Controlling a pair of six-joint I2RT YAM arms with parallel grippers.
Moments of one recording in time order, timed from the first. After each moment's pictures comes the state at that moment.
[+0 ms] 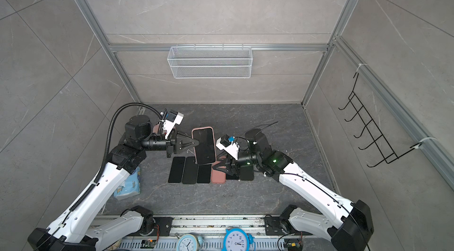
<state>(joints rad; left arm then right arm) -0.39 1.04 1.08 -0.33 1.11 -0.21 0.70 1.12 0.94 -0.30 -0.80 -0.11</state>
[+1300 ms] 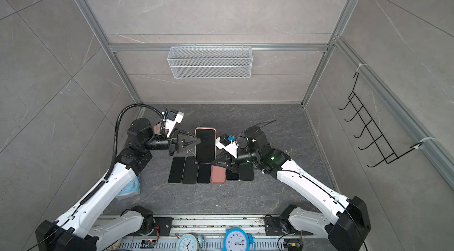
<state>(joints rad) -0.39 1.08 0.93 0.10 1.14 -0.53 0.68 1.17 0.95 -0.24 -0.86 -0.19</state>
